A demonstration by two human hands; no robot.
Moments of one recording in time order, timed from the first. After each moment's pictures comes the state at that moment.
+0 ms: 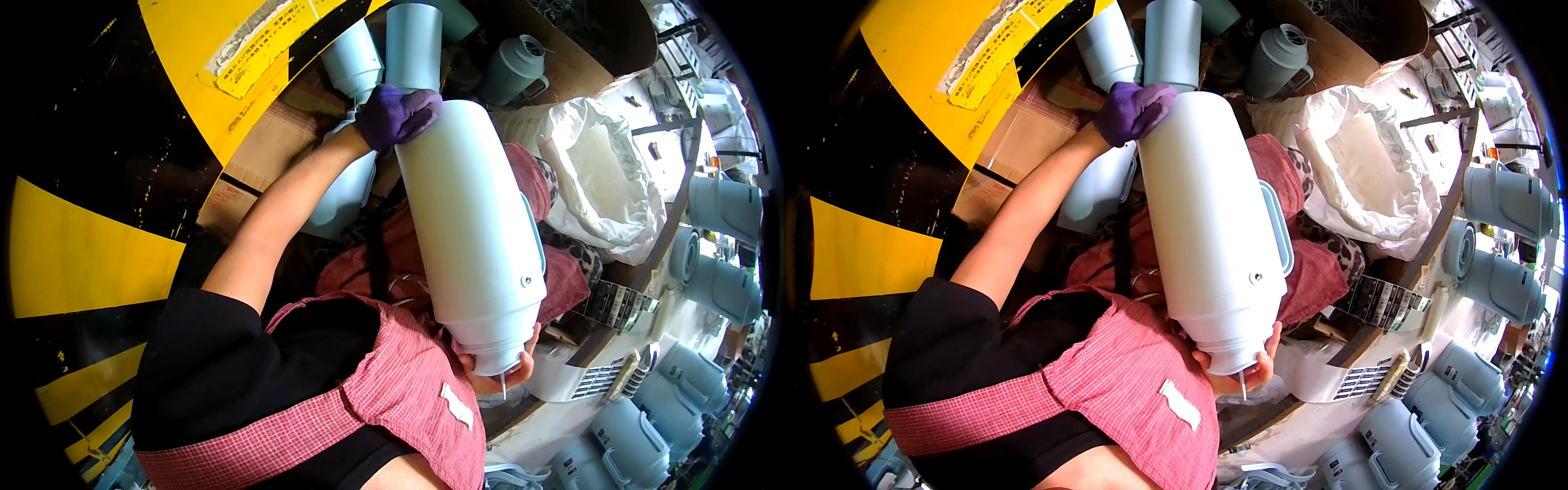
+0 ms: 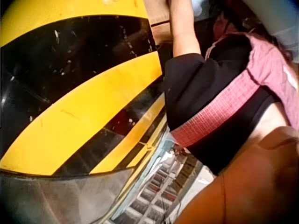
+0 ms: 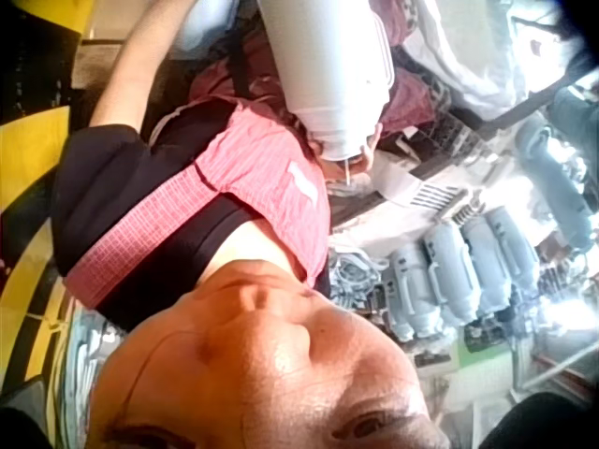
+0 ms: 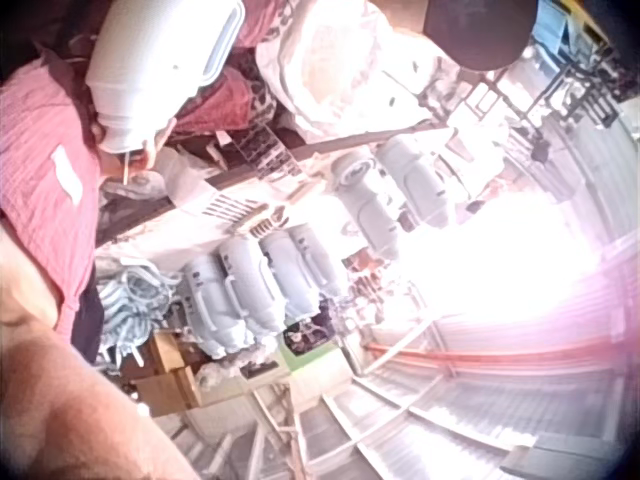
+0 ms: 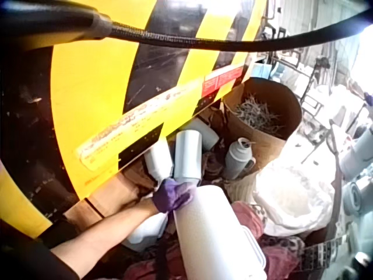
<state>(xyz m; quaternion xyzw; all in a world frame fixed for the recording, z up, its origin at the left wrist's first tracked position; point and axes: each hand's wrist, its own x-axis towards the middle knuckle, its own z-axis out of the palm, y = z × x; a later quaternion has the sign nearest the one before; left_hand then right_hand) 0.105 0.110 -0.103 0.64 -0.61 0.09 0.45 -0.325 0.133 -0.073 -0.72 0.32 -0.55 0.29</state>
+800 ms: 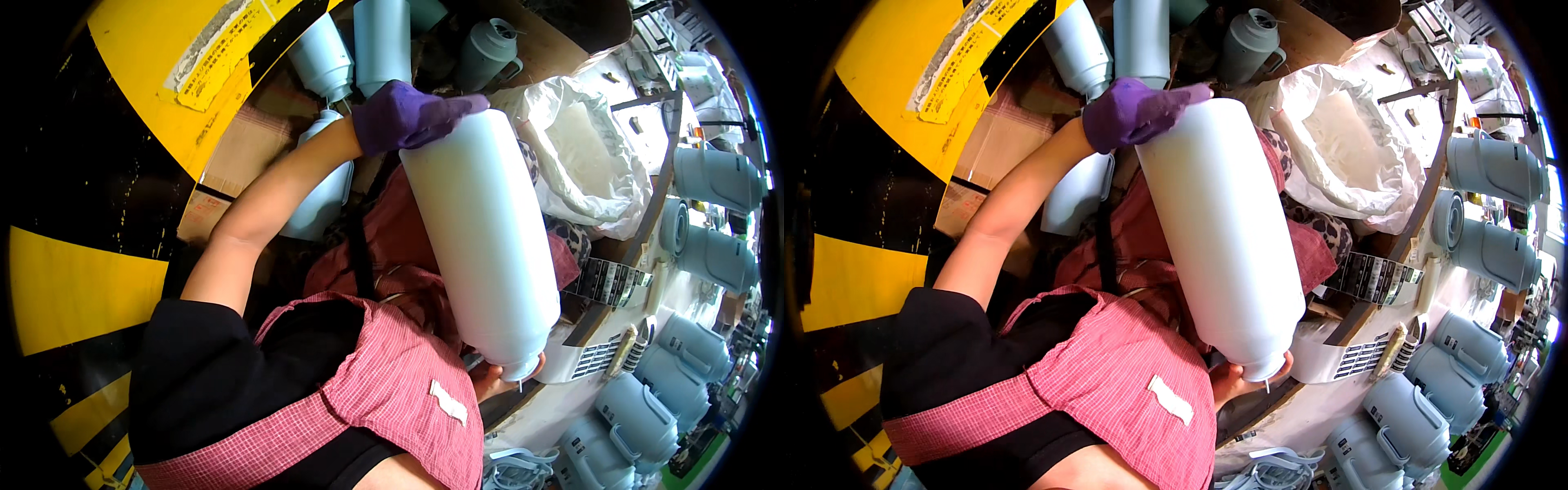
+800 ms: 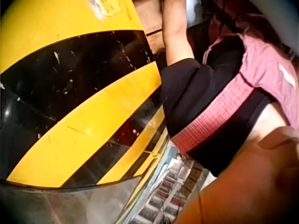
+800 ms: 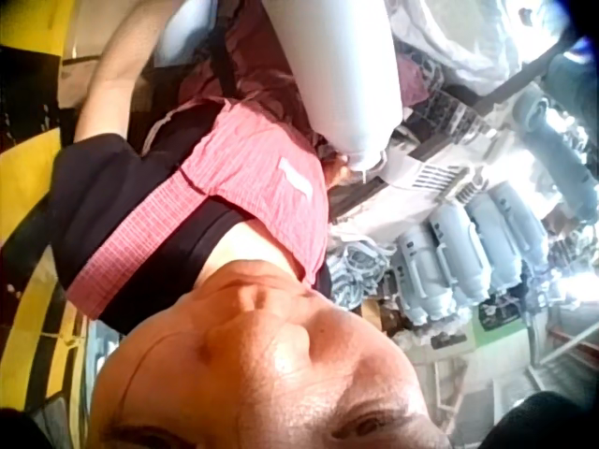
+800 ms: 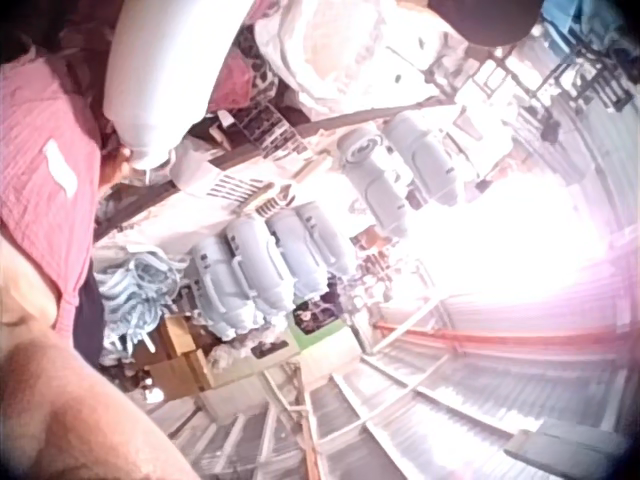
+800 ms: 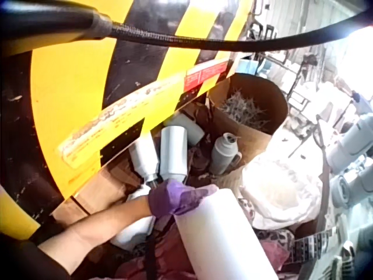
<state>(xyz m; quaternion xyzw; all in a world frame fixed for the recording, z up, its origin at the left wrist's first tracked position) 0.066 0.084 -0.051 0.54 -0.71 0.02 0.45 -0.362 0.138 -0.038 -0.50 0.52 -0.55 0.42</state>
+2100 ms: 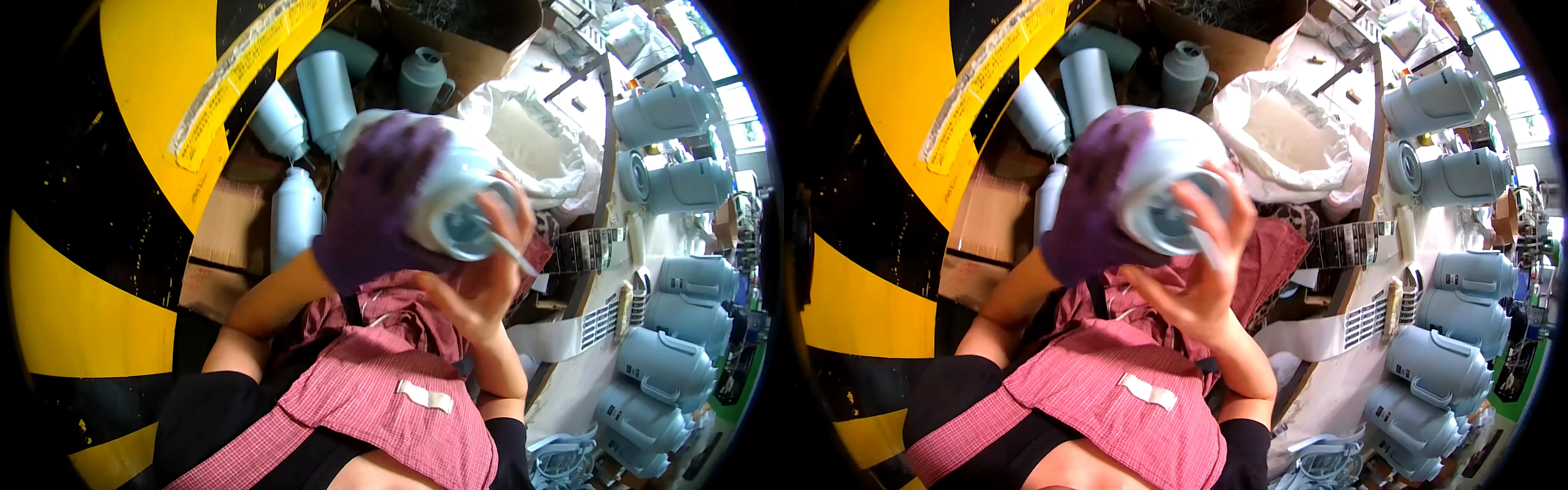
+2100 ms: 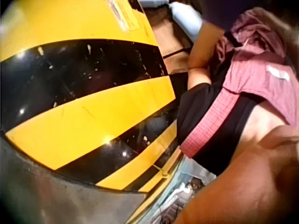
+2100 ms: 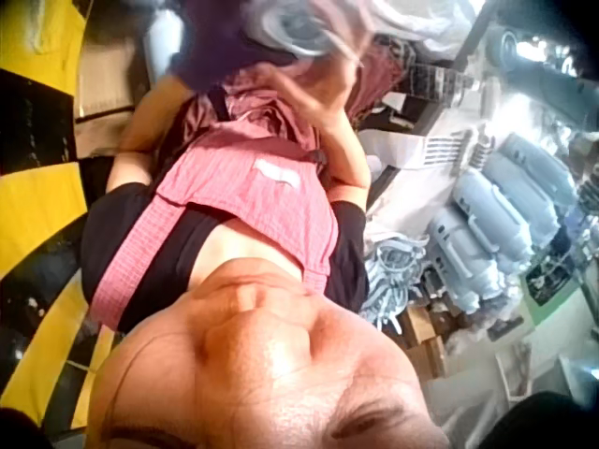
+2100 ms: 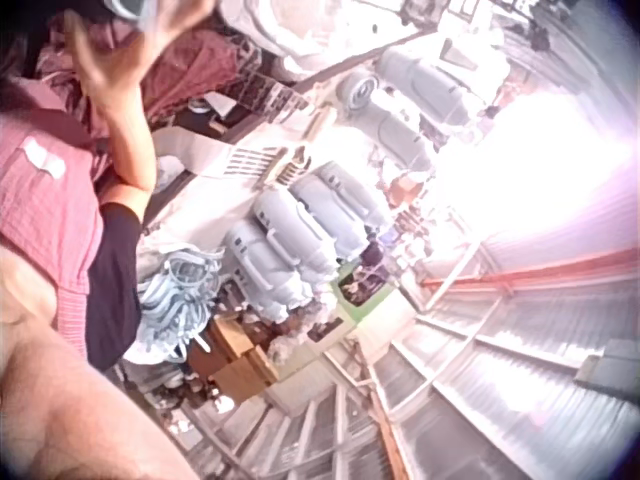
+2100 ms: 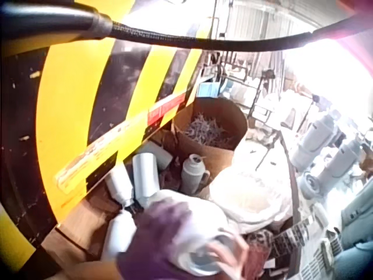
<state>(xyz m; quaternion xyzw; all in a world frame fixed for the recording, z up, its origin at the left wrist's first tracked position) -0.041 0.135 0.060 0.61 -0.64 0.10 0.46 -0.205 0.067 0.064 -0.79 0.12 -0.47 0.37</state>
